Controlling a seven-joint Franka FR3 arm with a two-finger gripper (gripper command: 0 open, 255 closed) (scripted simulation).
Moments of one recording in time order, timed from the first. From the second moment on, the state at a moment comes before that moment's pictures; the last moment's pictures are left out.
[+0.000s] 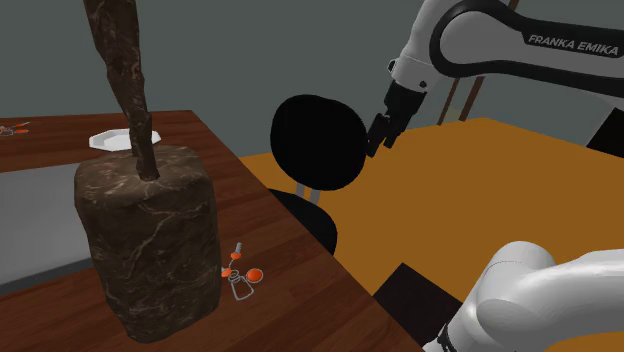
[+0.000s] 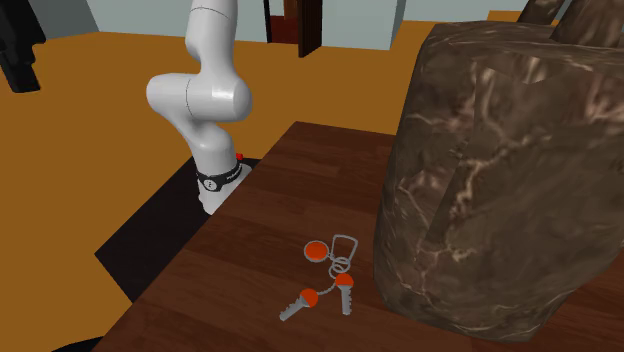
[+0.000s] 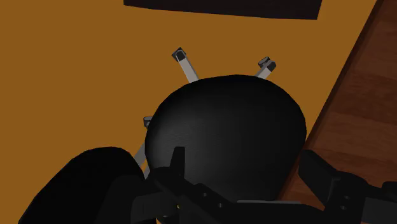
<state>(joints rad) -0.02 -0.74 0.00 -2.27 0.00 1.70 -0.06</state>
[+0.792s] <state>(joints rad) -0.01 -0.66 0.24 -2.30 0.11 1.76 0.32</state>
